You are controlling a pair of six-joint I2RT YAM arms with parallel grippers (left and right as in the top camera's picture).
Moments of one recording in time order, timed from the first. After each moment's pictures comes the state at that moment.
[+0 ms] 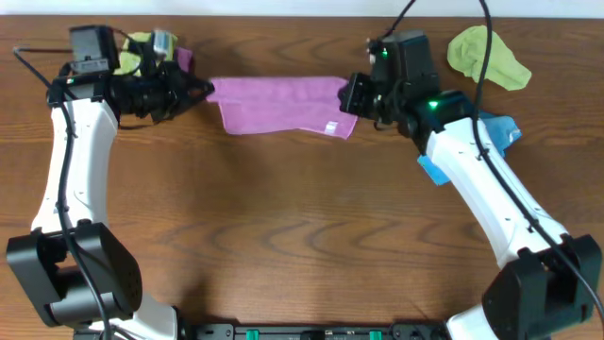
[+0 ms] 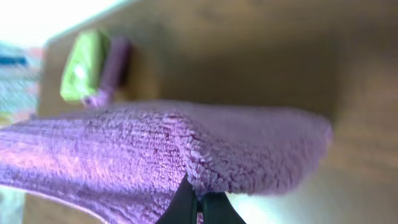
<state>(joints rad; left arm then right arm) 0.17 1.75 1.52 -0.90 0.94 -0.28 0.34 1.69 1.43 -0.58 -0.30 0.58</state>
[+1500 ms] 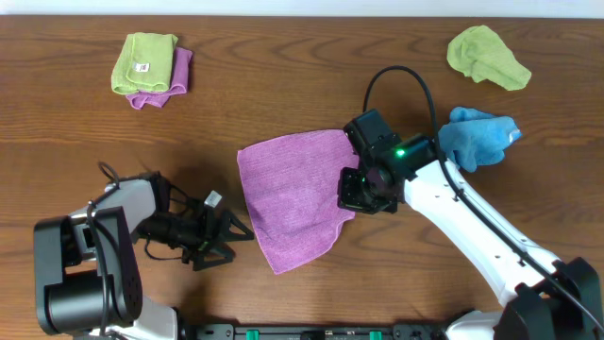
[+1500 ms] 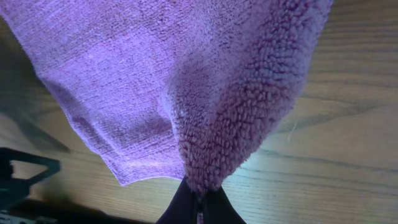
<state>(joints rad) 0.15 1.71 0.68 -1.01 0.92 0.09 0.53 1.57 1.18 -1.03 -0.20 0.68</state>
